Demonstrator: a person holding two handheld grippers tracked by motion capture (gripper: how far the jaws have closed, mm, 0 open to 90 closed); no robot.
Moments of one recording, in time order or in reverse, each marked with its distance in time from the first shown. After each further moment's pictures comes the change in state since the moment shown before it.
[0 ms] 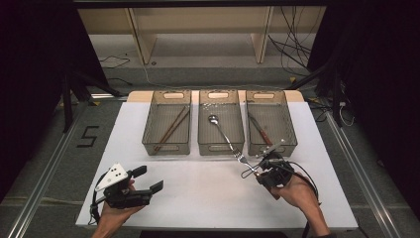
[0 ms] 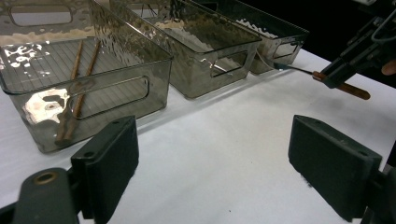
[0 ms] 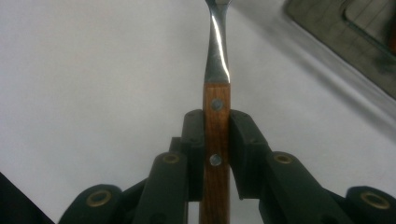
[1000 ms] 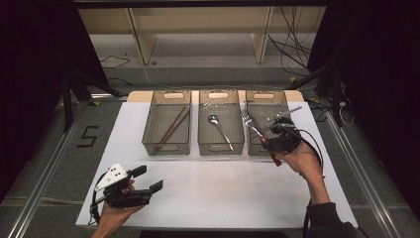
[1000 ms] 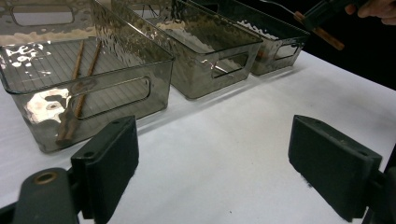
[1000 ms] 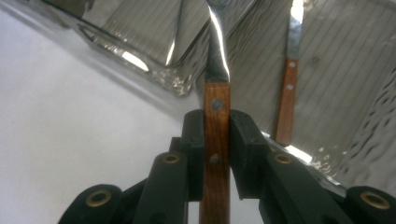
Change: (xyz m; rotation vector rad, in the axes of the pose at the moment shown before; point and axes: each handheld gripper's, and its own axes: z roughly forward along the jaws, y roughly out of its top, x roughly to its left) left arm 0.001 0.000 0.000 0.000 0.001 -0.002; right arm -0.054 0.054 -0.037 -0.174 -0.041 0.107
